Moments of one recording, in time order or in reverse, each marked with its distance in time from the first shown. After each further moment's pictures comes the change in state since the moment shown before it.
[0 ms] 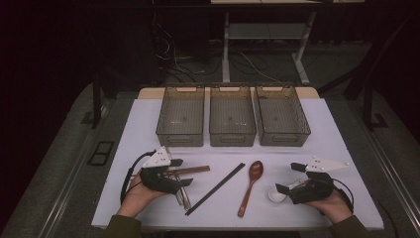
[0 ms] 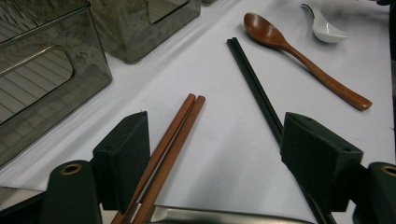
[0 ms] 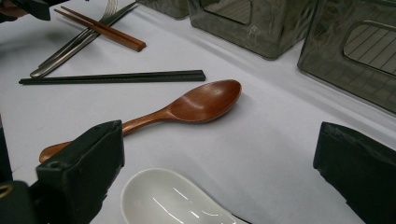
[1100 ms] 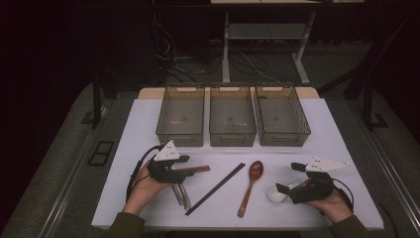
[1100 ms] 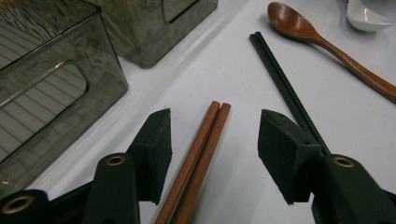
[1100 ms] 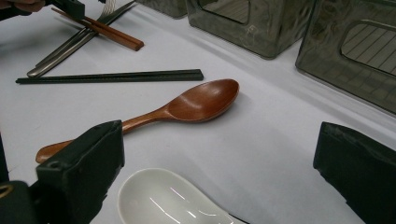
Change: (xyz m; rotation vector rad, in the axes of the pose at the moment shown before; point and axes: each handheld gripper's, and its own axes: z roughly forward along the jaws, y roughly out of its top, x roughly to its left) left arm 0.011 0.014 0.022 0.063 0.053 0.054; right arm -0.001 0.000 0.001 0.000 -0.003 -0.003
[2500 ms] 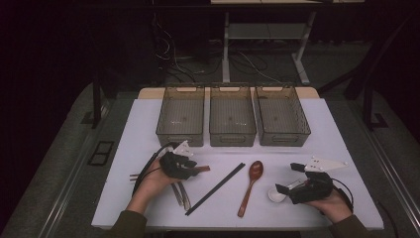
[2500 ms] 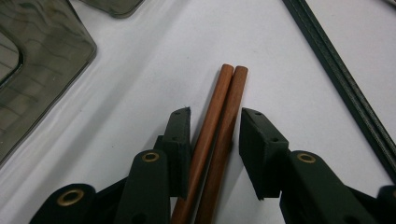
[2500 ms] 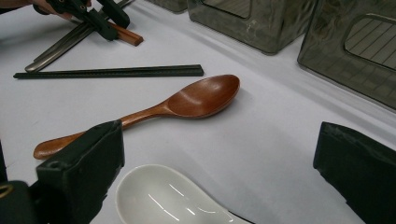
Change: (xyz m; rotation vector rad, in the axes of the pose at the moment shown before) left arm 0.014 0.002 0.041 0.221 -0.081 0.034; right arm 0.000 -0.001 0.002 0.016 0.001 -0.003
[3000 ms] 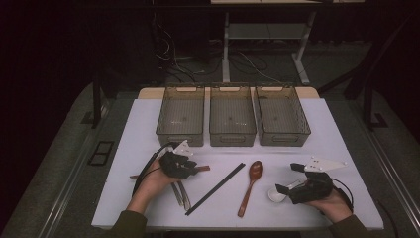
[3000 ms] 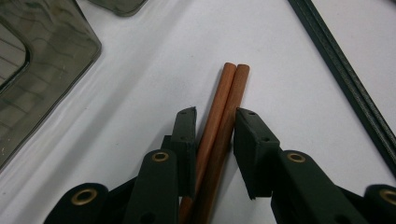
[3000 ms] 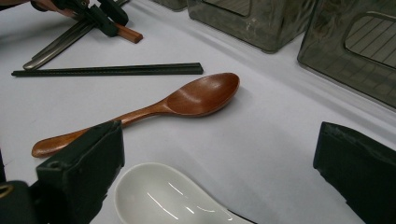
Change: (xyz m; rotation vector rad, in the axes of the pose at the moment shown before) left arm 0.000 0.000 0.000 0.006 0.014 -0.002; right arm 0.000 0.000 0.000 0.005 -0.001 -0.002
